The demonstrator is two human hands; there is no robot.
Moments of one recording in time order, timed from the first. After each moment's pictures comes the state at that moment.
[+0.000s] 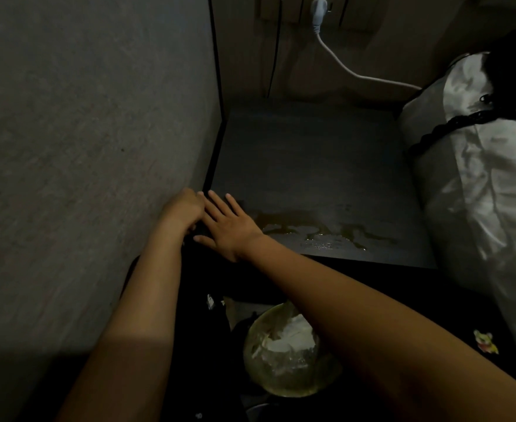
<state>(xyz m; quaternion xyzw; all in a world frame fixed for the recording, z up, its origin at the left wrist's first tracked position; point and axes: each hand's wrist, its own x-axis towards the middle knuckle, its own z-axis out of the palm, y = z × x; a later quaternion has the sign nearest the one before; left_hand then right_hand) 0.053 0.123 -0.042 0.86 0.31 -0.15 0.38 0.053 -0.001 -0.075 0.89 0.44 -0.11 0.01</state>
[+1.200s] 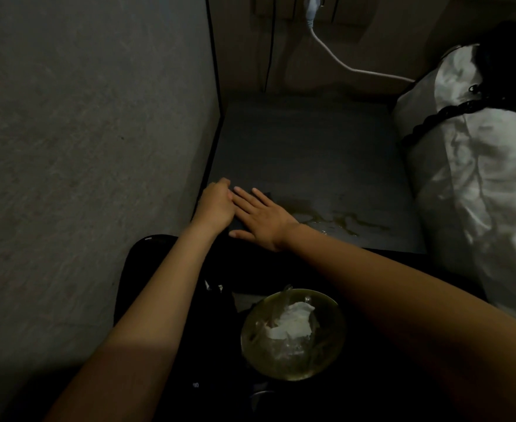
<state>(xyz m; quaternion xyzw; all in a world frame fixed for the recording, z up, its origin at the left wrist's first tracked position) 0.038 0.064 -0.049 0.91 0.16 -0.02 0.37 0.062 -0.077 -0.072 0.87 0.48 -0.09 0.05</state>
